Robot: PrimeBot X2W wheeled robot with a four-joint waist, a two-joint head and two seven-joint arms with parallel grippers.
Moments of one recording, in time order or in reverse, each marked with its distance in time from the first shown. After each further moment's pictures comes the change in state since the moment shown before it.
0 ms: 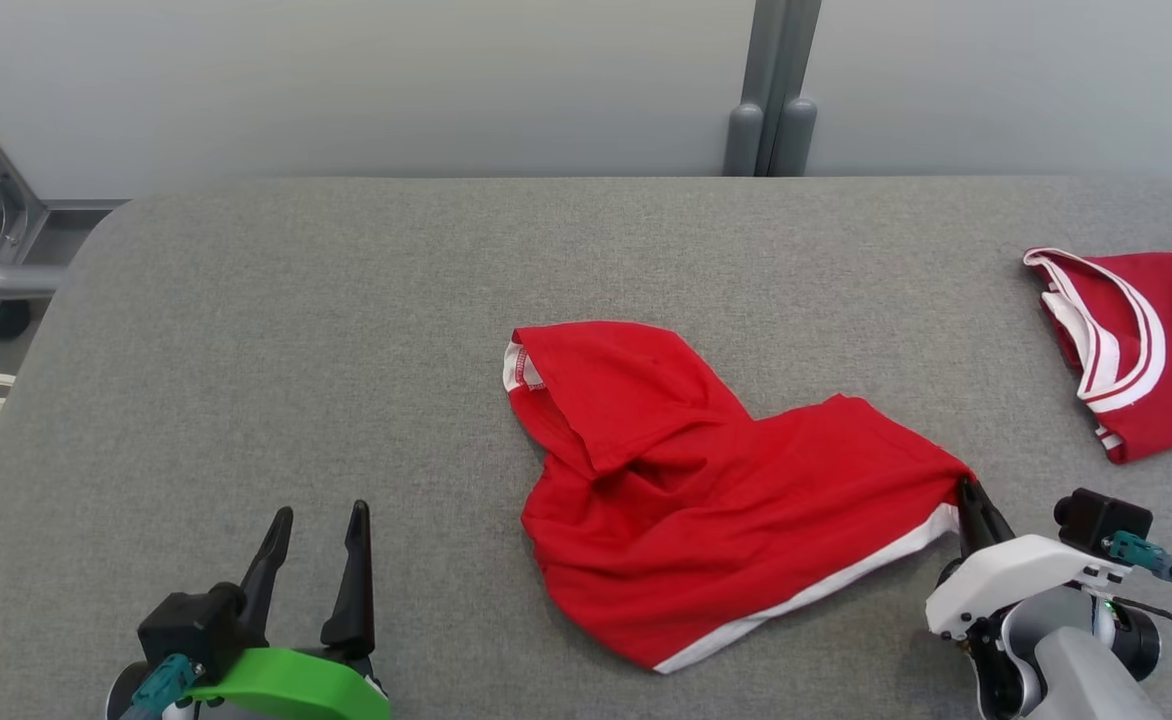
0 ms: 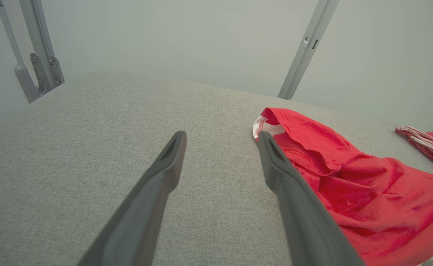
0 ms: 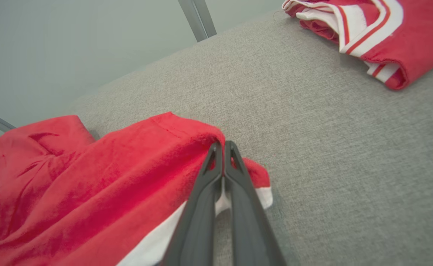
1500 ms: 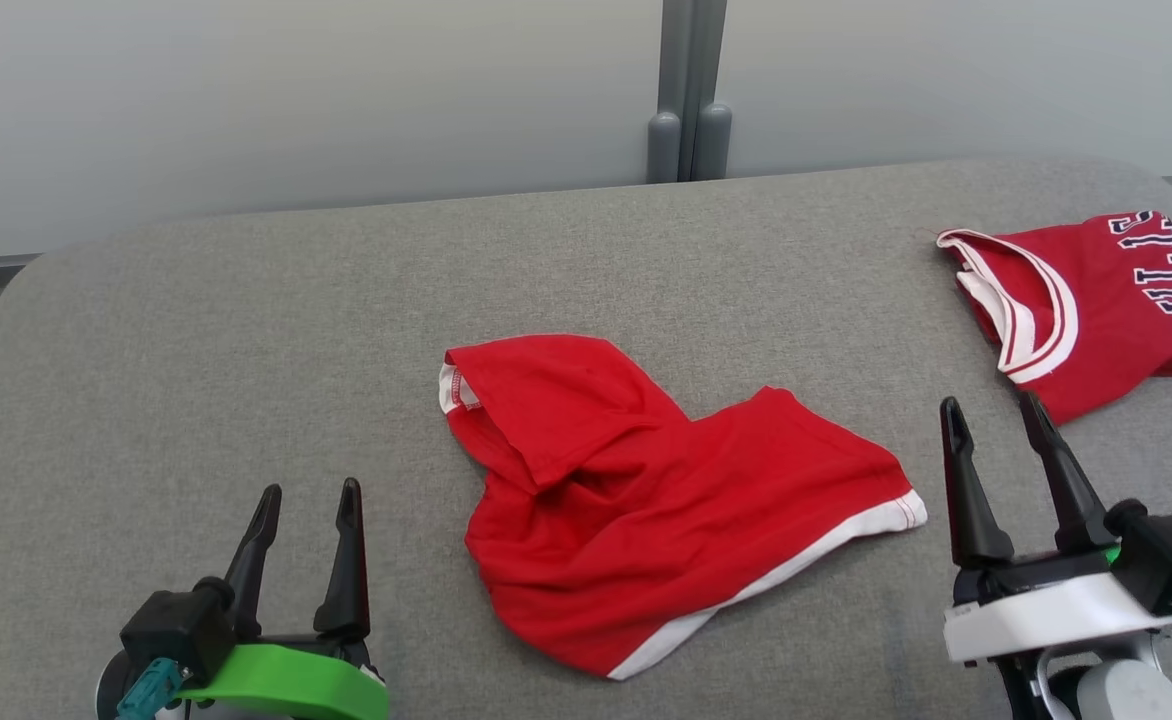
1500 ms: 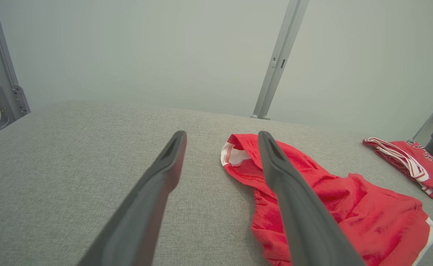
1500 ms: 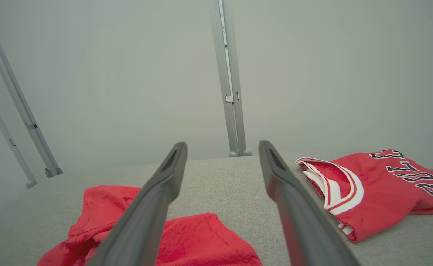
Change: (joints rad) left arm 0.003 0.005 0.008 -0.059 0.010 0.018 -0.035; right arm 0.298 -0.002 0.057 -0.762 -0.208 0.000 -0.041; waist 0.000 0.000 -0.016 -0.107
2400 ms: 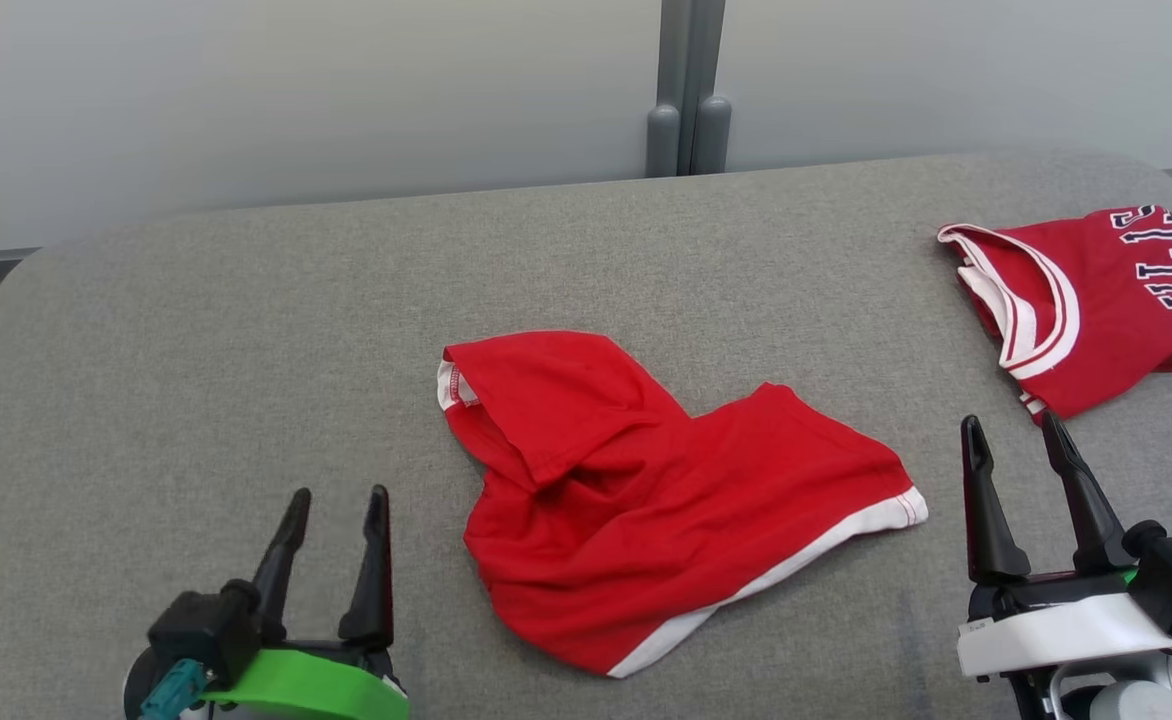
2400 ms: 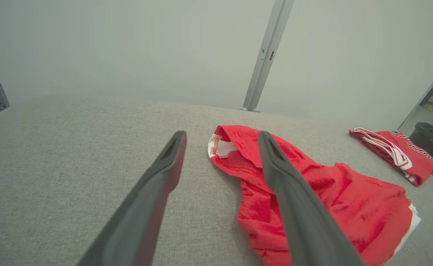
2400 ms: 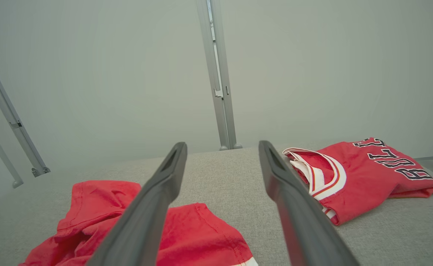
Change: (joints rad) left arm 0.001 -0.015 0.001 0.001 0.012 -0.025 -0.006; right arm 0.052 0.011 -0.028 -0.031 -0.011 0.000 0.000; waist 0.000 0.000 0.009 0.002
